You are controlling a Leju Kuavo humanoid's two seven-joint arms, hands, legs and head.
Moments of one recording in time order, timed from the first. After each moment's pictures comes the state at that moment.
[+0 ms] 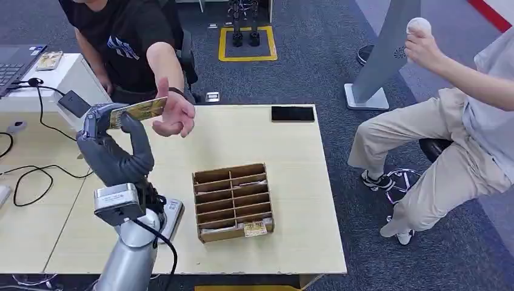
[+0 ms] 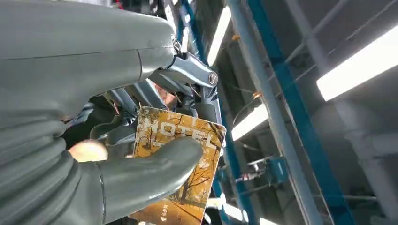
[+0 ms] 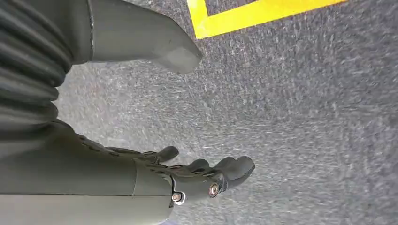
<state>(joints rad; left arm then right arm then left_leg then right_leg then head) -0.32 -0.15 -0.44 -1.69 -0.45 0.70 -0.54 -0.10 0.20 -1.01 -0.25 1.04 -0.58 -0.07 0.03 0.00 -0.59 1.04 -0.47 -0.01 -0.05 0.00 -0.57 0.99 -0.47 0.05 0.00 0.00</state>
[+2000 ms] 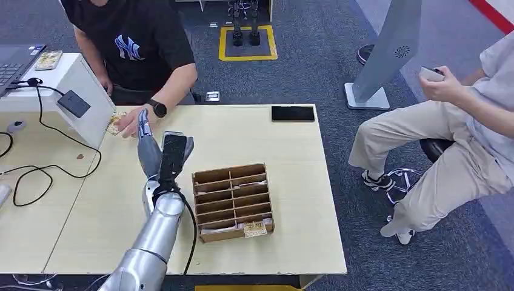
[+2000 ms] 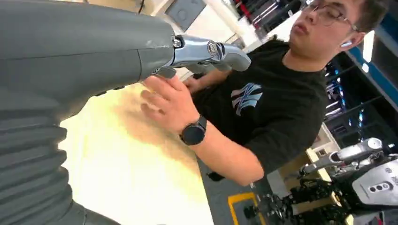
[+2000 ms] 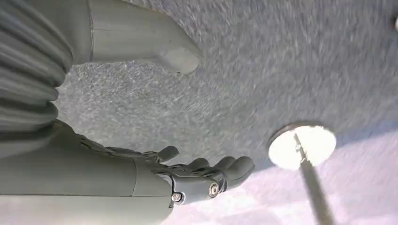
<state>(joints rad) -0.50 -0.28 -0.10 -0.95 -0.60 0.68 -0.32 -0.14 0.32 -1.51 -0.61 0.91 -0.67 -0.55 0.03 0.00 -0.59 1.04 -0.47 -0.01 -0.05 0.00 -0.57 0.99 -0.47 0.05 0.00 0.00</state>
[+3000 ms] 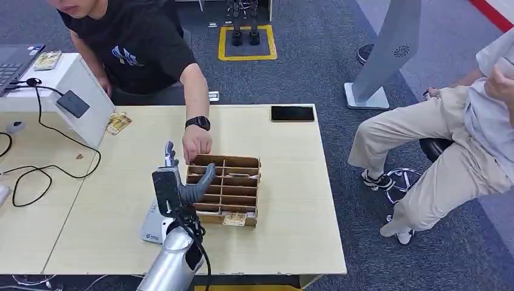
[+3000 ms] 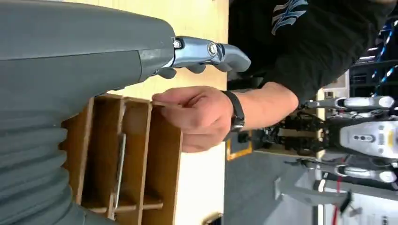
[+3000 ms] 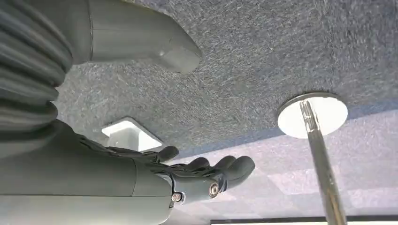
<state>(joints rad) -0.24 -0.28 -0.38 -1.19 0.00 0.61 -0.45 -0.06 0.33 -1.56 -0.70 1.01 -0.67 -0.55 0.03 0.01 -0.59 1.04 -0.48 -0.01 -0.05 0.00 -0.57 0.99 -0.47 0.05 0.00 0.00</state>
